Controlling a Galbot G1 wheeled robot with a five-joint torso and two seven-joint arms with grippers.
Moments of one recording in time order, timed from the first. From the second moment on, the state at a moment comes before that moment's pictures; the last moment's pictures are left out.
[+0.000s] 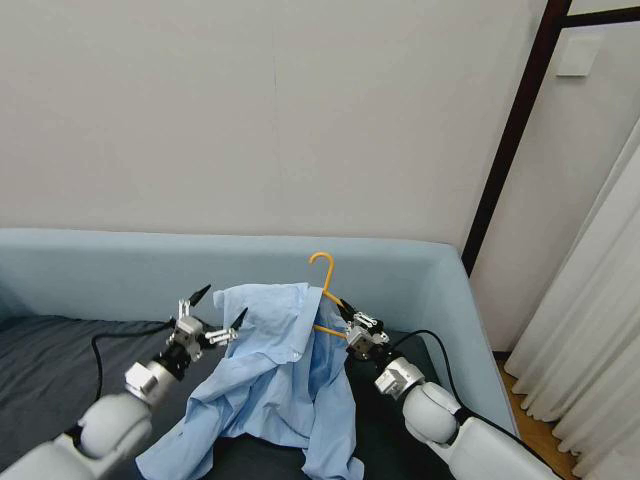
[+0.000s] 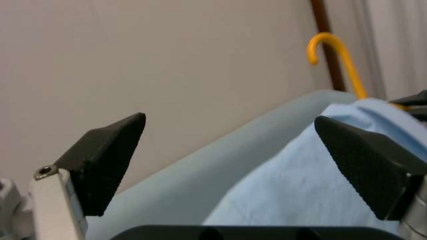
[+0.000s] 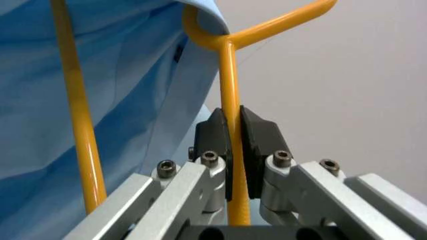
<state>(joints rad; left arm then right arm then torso) 0.78 -0.56 0.02 -1.64 -0.66 -0.46 0.16 -0.69 1.00 -0.26 1.53 -0.28 0.16 0.25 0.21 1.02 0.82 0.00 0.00</state>
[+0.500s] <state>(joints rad) 0.10 -0.60 0.57 -1.38 -0.99 -0.24 0.85 -0.70 1.00 -0.17 1.50 -0.53 0.29 0.24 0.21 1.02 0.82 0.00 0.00</state>
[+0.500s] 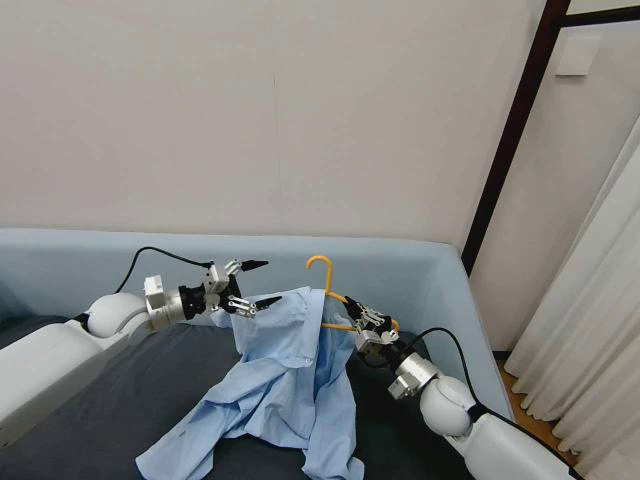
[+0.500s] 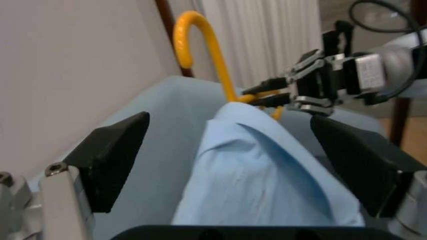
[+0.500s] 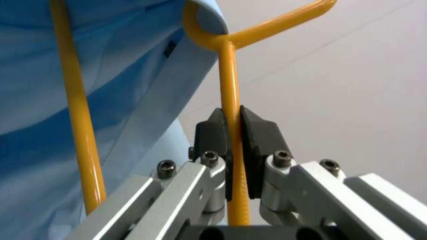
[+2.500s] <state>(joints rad) 0.03 -0.72 0.60 -1.10 -0.89 -0.14 1.12 -0.72 1.02 -0.18 1.53 -0.55 0.37 0.28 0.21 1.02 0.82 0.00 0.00</state>
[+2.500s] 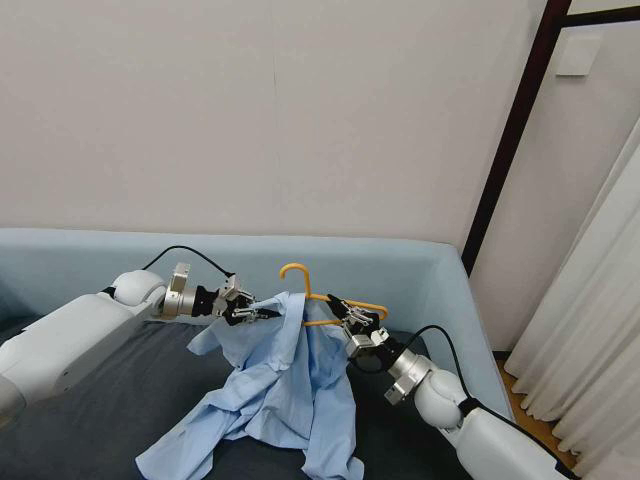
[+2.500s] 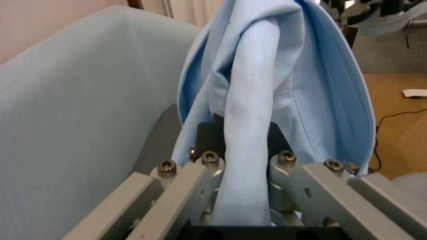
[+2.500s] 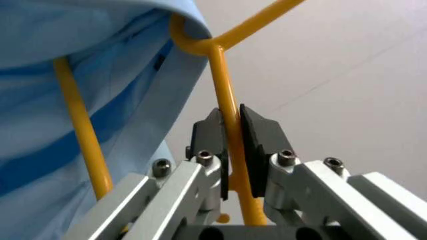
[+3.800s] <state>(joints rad) 0.04 -0.66 0.60 -1.16 -0.87 -0.19 1.11 -0.92 1.09 -0.22 1.55 0.75 0.00 0.06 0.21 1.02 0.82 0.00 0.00</state>
